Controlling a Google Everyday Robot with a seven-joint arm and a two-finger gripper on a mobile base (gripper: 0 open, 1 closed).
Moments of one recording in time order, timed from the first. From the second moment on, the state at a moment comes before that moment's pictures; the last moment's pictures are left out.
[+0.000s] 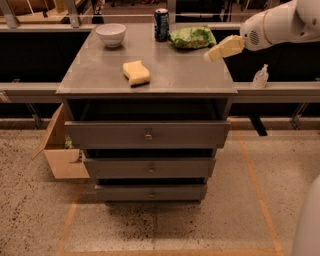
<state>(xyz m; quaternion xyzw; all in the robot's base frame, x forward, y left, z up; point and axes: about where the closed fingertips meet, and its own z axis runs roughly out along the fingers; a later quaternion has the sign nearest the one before) 0.760 -0.203 0.967 -0.37 0.79 0.11 0.48</state>
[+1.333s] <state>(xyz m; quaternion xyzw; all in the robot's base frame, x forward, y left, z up) 0.820 -0.213 0.933 -0.28 0.82 0.10 0.49</state>
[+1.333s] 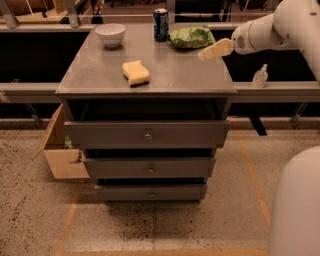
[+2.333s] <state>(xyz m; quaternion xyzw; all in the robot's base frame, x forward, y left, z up) 0.889 -0.157 0.911 -0.26 0.77 0.10 0.57</state>
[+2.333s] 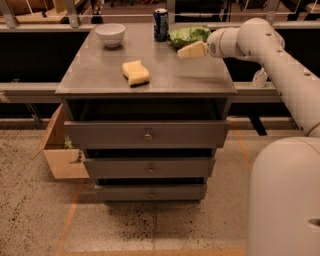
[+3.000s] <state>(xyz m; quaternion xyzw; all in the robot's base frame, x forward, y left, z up) 0.942 -0.135 0.905 -0.23 0.75 0.07 0.61</state>
